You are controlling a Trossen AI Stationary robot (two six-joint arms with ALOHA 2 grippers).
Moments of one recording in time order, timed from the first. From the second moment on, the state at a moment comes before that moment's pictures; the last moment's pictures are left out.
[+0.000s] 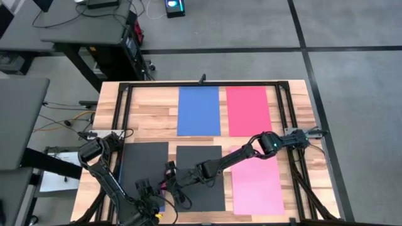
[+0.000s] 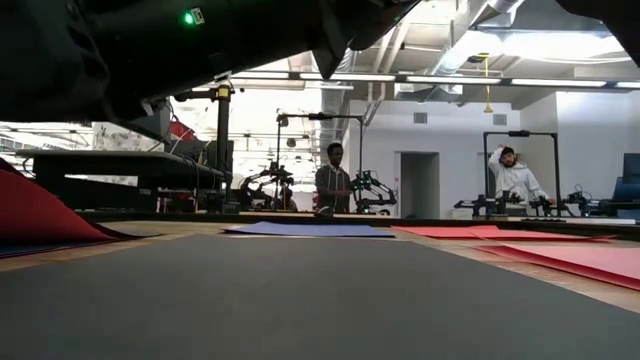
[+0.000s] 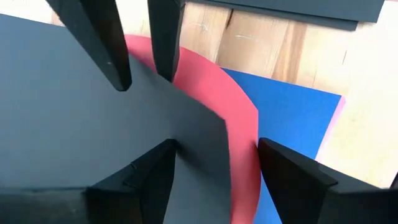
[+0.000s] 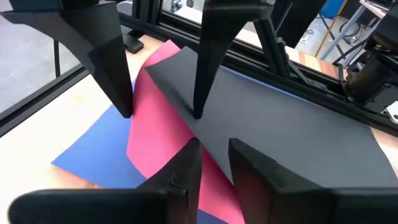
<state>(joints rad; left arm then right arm) -0.97 1.99 1.54 -1.26 -0.33 -1.23 0.33 2.49 1.89 0.24 0.13 -0.24</state>
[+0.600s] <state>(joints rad) -0.97 1.99 1.54 -1.26 -0.33 -1.25 0.33 2.49 1.89 0.21 0.11 -0.21</state>
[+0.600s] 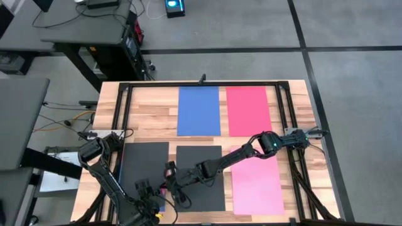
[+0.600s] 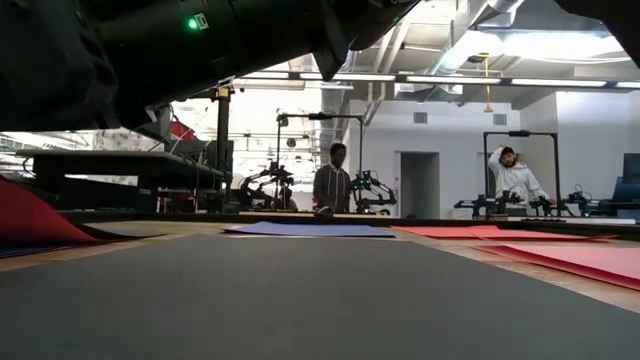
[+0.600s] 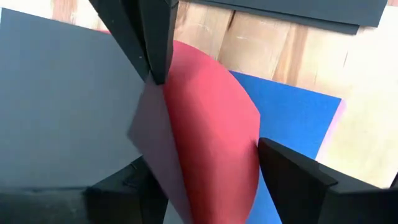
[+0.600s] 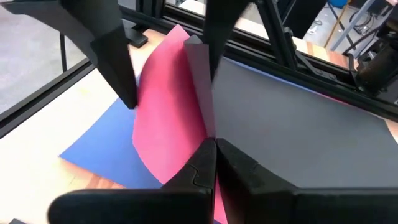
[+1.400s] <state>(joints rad) -0.98 1.99 1.60 -1.36 -0.35 -1.30 0.32 2.49 1.89 0.21 0.11 -0.17</state>
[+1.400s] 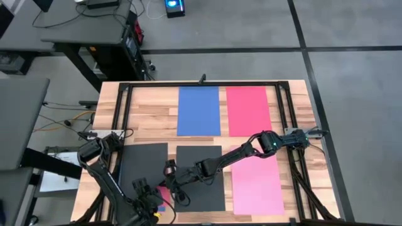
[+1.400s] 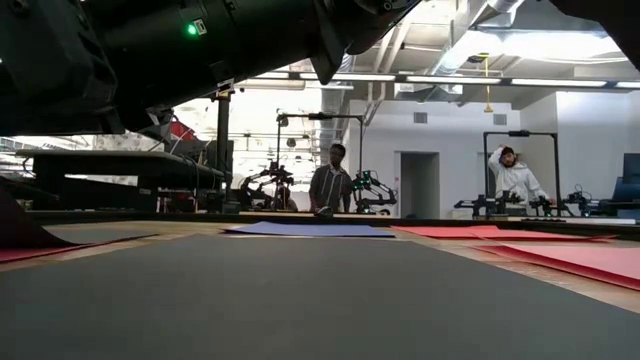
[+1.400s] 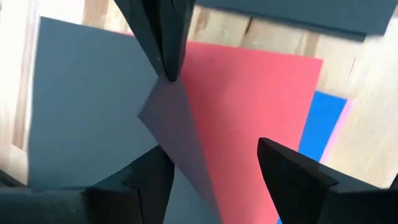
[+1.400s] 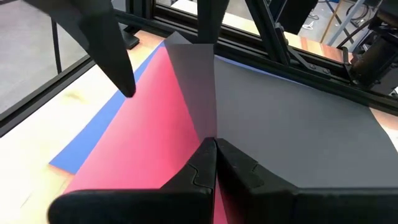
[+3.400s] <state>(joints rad) -0.94 1.99 1.67 -1.46 -0.43 -1.23 0.30 2.46 1.89 0.17 0.08 -0.10</state>
